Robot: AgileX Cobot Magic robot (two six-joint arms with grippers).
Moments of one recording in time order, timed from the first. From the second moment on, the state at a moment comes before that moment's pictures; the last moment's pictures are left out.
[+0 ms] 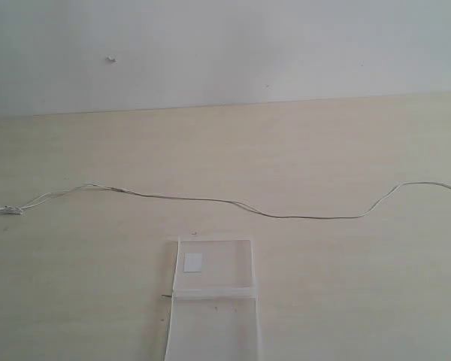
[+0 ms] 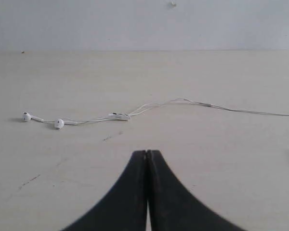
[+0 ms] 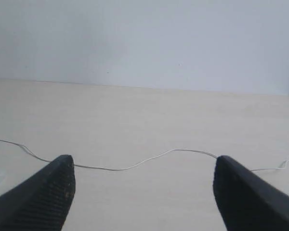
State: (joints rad) left arm 0.15 0.01 0.00 -0.14 0.37 0.08; right arm 0.13 0.01 0.00 -0.05 0.25 0.01
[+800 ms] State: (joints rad) left arm 0.15 0.01 0.00 -0.14 0.37 0.08; right arm 0.13 0.16 -0.25 0.25 0.02 -0.26
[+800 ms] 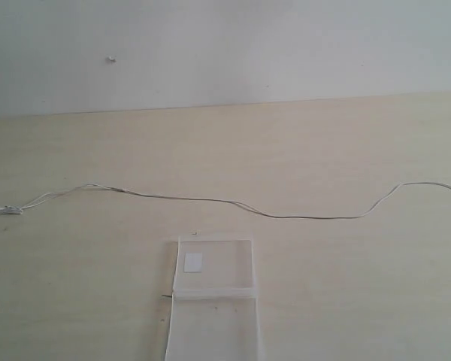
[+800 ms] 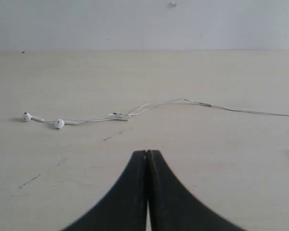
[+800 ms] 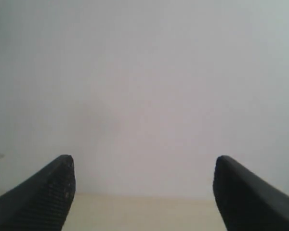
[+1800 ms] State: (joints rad) left arm 0.15 0.01 0.00 -0.14 0.37 0.08; right arm 0.13 0.56 -0.40 0.36 0.18 -0.17
